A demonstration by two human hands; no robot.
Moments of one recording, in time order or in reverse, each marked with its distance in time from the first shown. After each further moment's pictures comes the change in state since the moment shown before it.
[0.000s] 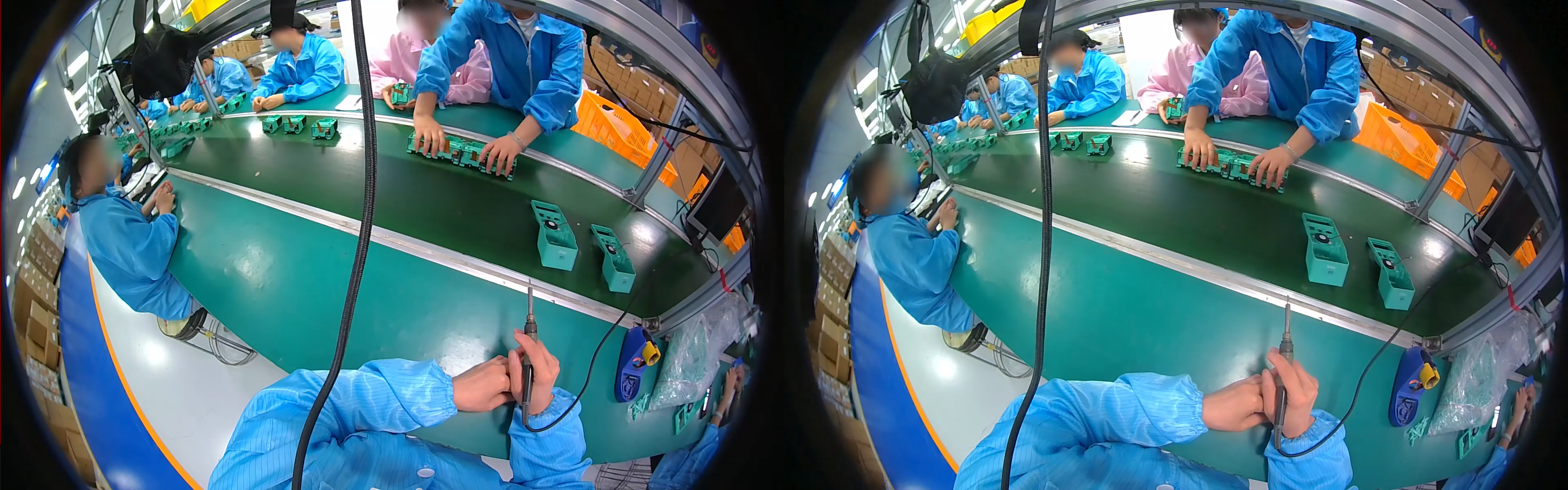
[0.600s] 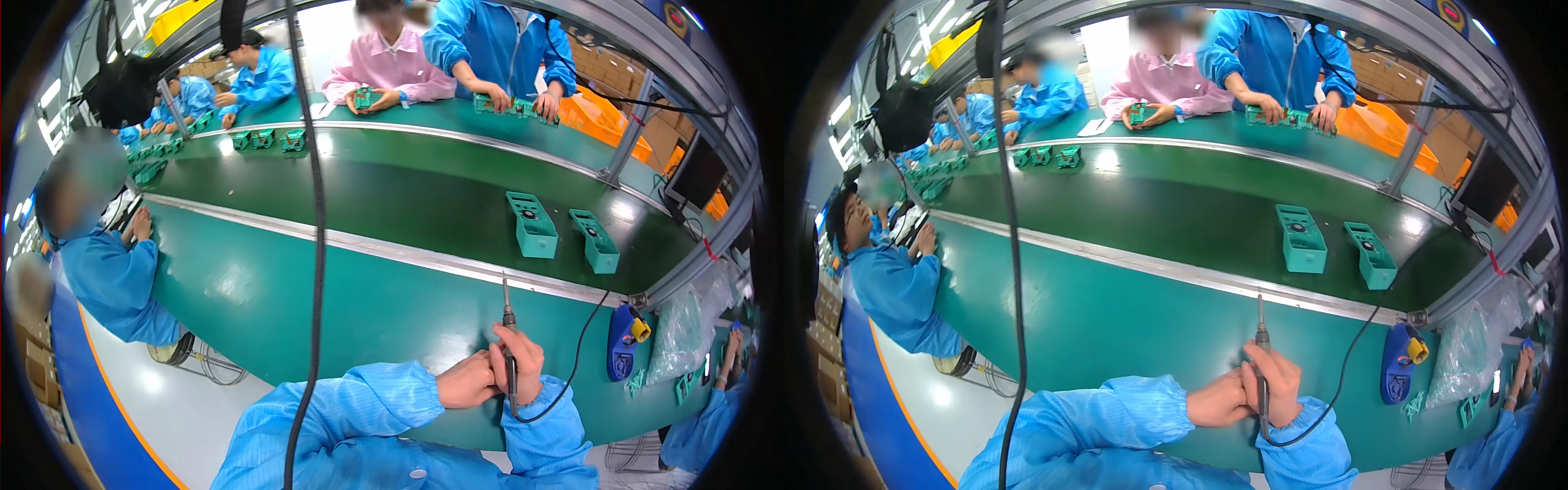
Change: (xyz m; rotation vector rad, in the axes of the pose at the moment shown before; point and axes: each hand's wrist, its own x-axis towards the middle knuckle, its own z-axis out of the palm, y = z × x) left_hand 0.003 -0.001 0.002 0.049 -0.016 -0.001; right_hand -0.003 0.007 -0.002 0.035 0.009 -0.020
